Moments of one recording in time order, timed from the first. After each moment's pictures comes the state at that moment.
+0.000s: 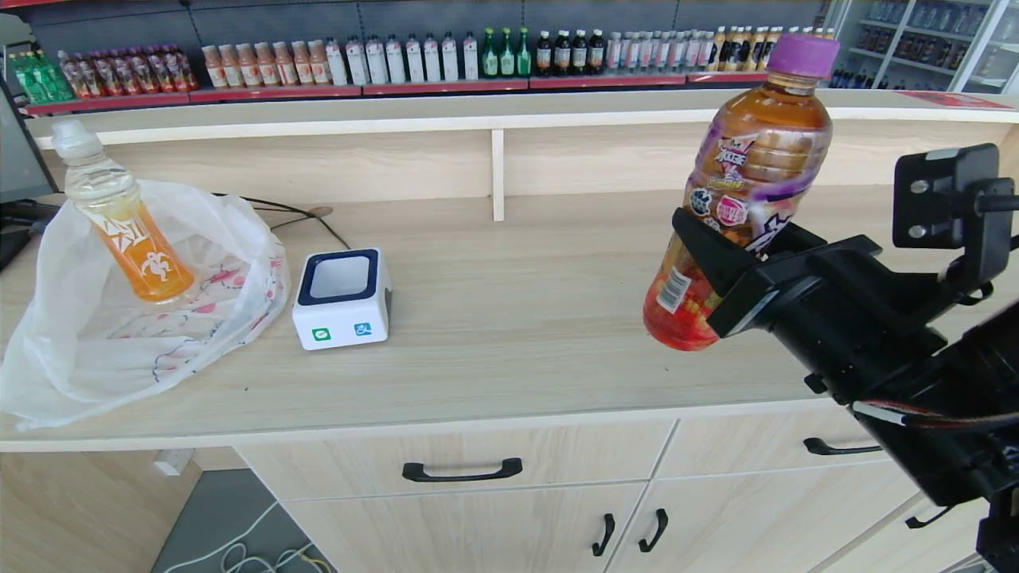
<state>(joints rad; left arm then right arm) 0.00 0.00 0.00 0.00 0.00 0.00 0.69 1.58 -0.56 -1.42 -0.25 -0.16</state>
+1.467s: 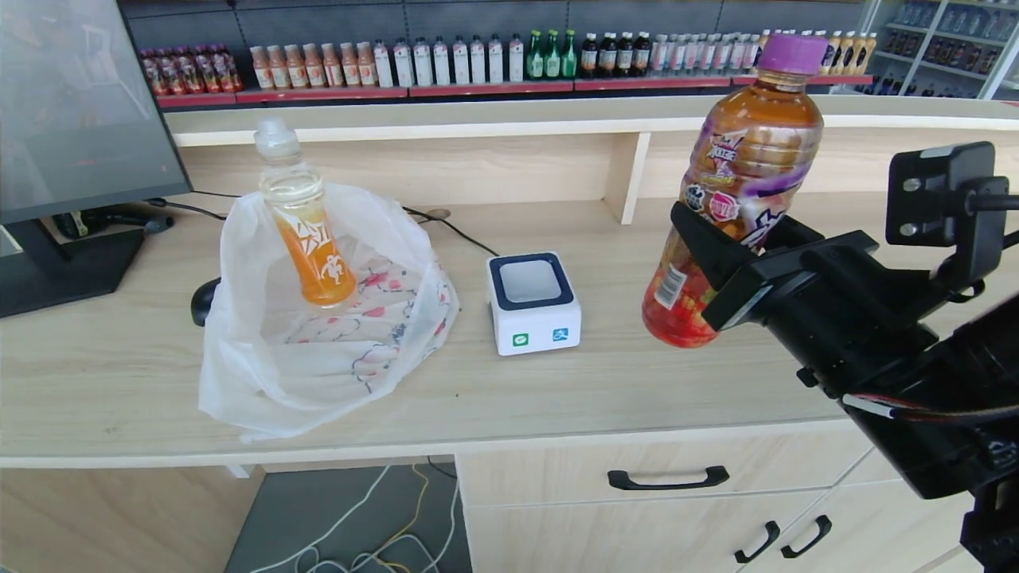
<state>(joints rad) 0.00 0.00 0.00 0.00 0.00 0.00 0.69 1.60 -0.57 -1.46 -0.25 -0.17</state>
